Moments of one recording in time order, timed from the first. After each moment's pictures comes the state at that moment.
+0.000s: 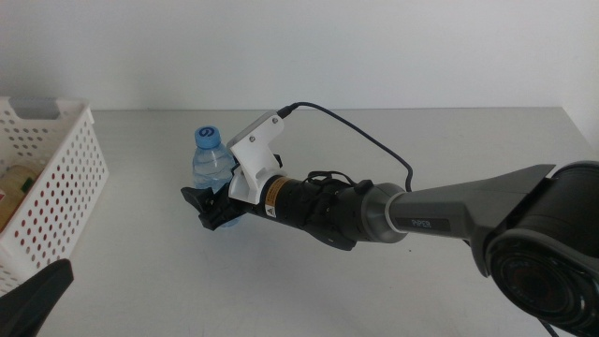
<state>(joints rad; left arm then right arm) -0.38 0.22 -0.42 -0.08 0.46 0.17 0.71 2.33 -1.54 -0.46 -0.55 0.38</state>
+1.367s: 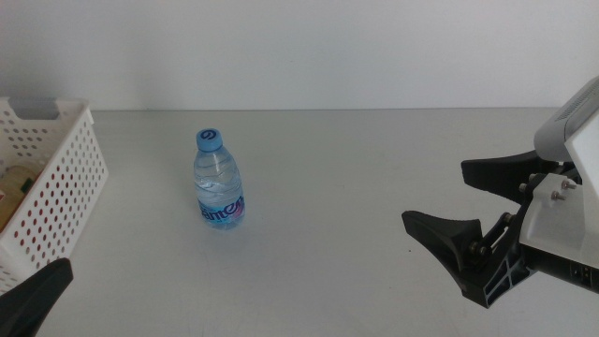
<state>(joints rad) -0.38 0.22 -0.42 -0.07 0.46 0.17 0.69 0.91 -0.63 -0.15 0.16 0.07</state>
